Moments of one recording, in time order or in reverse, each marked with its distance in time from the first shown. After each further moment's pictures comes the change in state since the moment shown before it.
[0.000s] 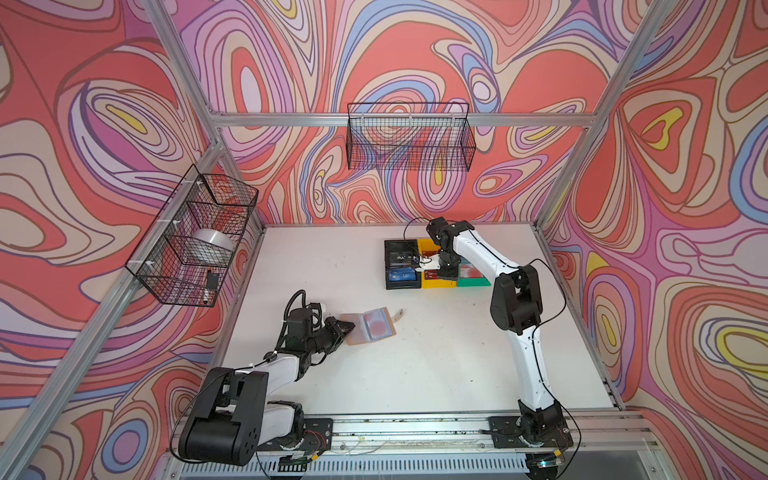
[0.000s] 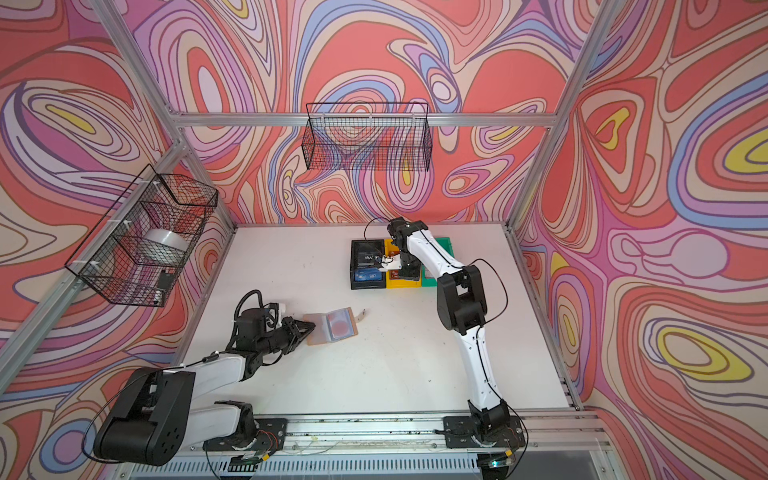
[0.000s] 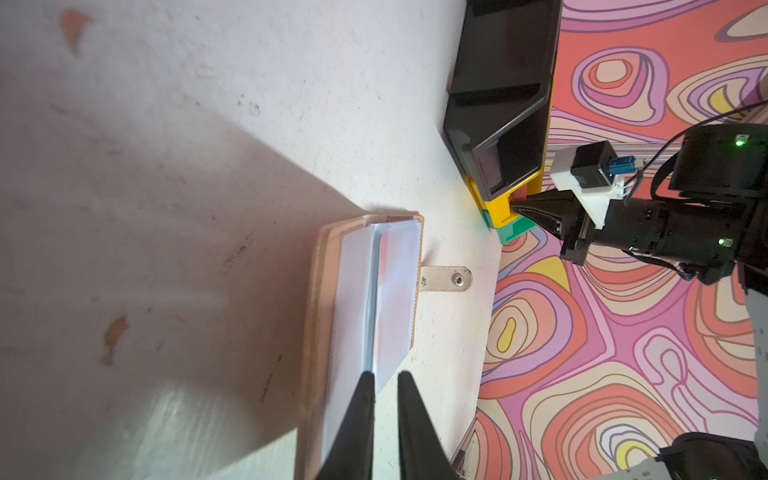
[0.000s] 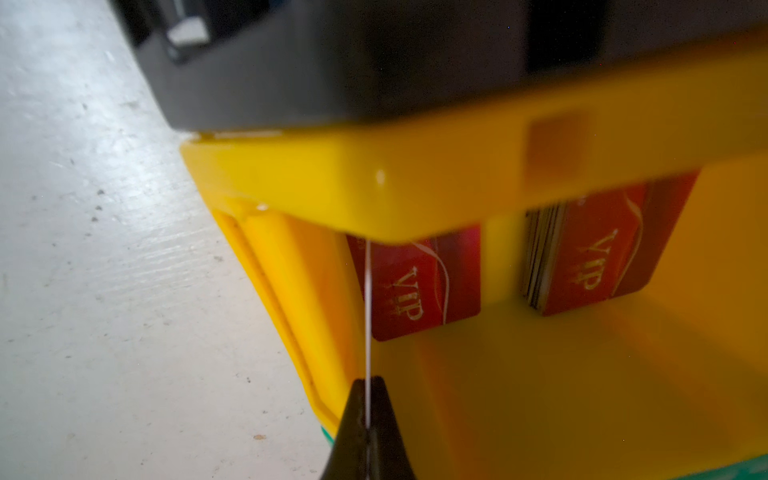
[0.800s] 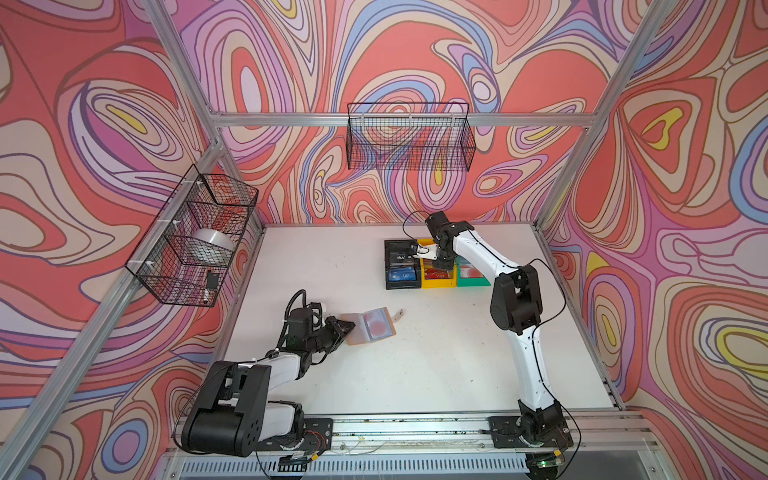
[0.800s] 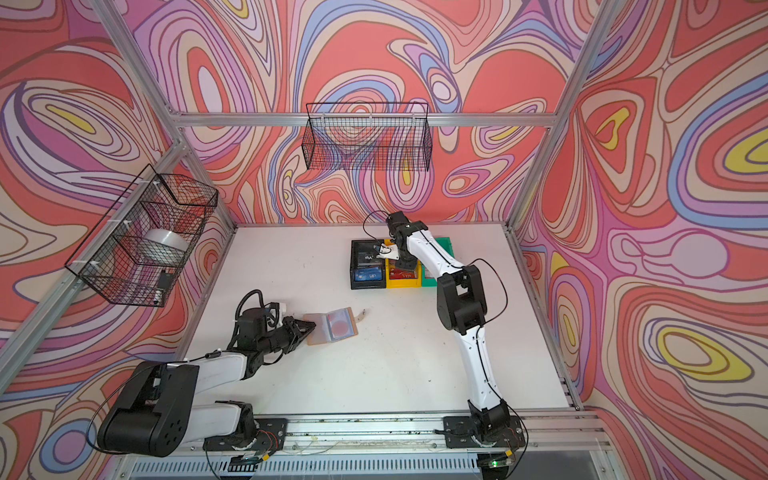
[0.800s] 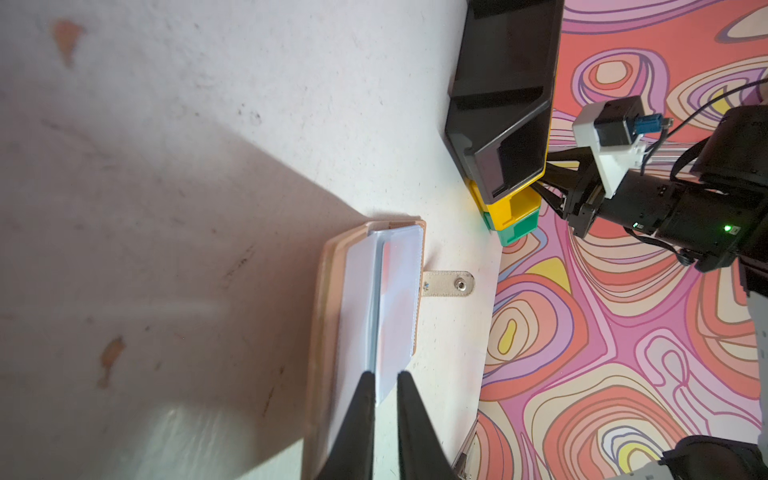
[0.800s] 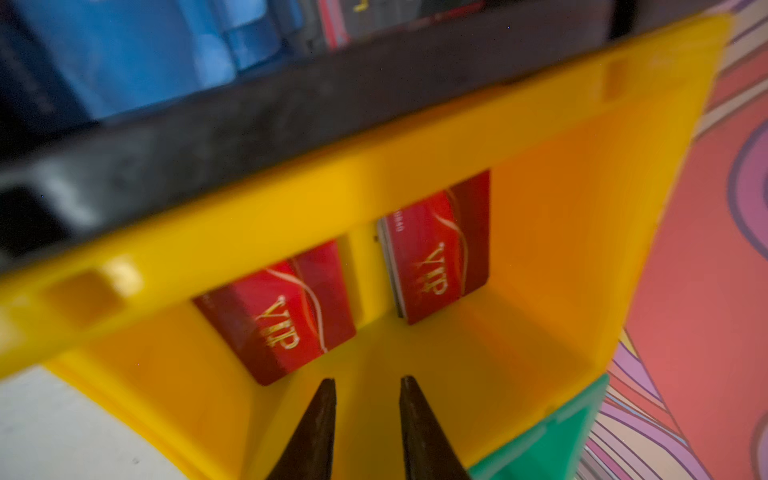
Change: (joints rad) left arm 0.000 0.037 0.000 0.043 0.000 0.000; right arm 0.000 0.000 -0.007 0.256 0.103 0.053
